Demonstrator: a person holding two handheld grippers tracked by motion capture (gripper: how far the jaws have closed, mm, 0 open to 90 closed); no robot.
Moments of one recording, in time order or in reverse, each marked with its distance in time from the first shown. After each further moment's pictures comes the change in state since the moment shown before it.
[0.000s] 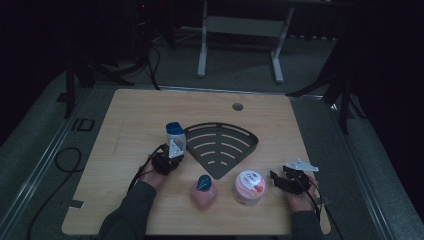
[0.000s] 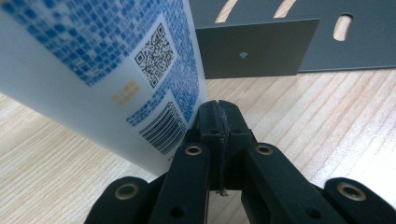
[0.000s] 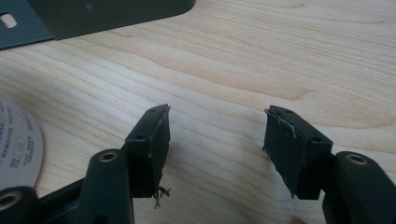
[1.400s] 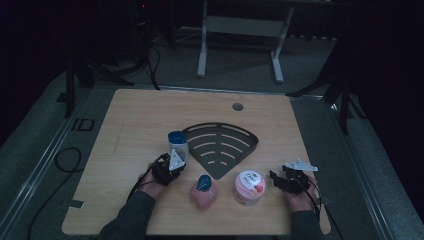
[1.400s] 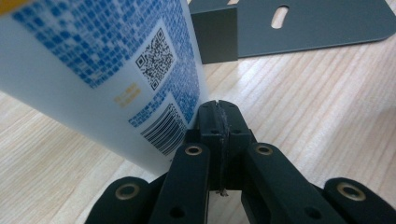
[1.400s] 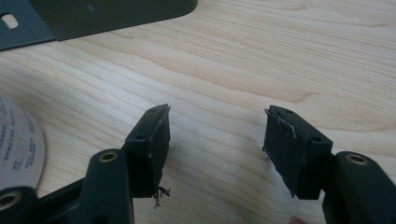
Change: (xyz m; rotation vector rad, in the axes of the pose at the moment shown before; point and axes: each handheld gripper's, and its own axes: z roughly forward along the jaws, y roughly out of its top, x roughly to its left) left arm -0.026 -0.010 -0.017 -0.028 -0.023 0.043; right arm 0.001 0.001 0.001 -0.001 0.000 -0.007
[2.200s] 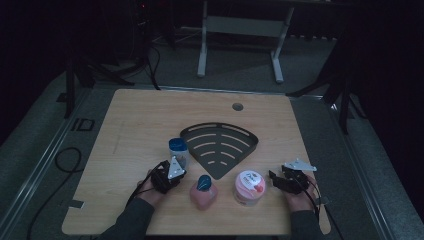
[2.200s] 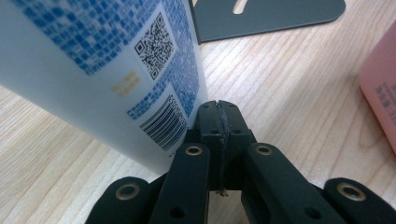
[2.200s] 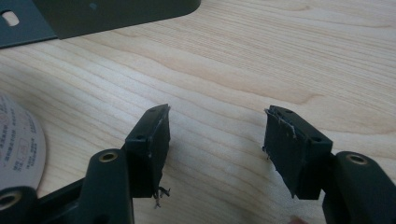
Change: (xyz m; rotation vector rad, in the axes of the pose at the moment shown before) left arm -0.016 -0.010 -0.011 0.000 -0.041 0.021; right arm 0.002 0.001 0.002 0.004 0.000 -0.010
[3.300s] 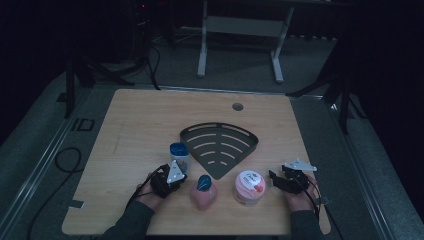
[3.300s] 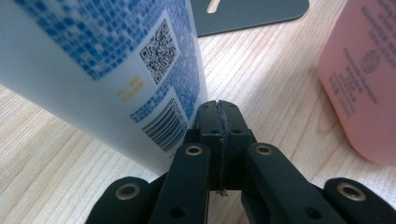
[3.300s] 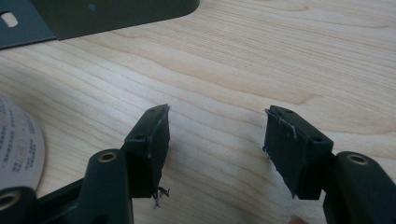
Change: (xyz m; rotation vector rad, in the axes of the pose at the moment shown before) left arm -0.010 -0.003 -0.009 -0.001 -0.042 0.025; right arm 0.000 0.000 0.000 -0.001 -0.003 0.003
